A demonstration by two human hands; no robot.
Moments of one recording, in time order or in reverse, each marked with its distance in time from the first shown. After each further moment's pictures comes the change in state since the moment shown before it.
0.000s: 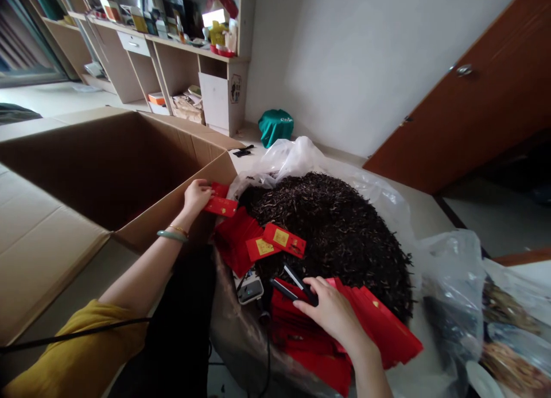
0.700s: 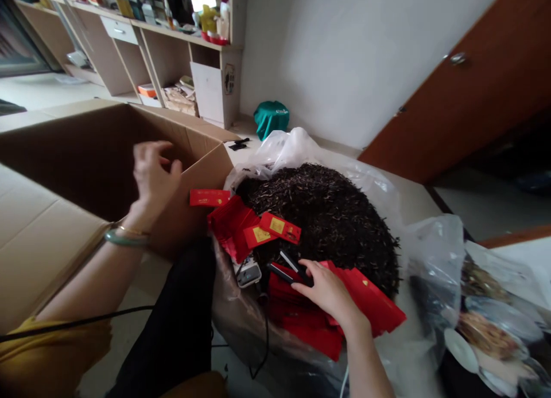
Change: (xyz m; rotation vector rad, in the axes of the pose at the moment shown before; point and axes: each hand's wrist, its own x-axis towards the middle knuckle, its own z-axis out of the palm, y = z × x) left_hand -0.050 0.083 -0.059 0.548 0.143 0.733; right_hand -0.005 0.001 -0.006 -0.055 0.008 -0.013
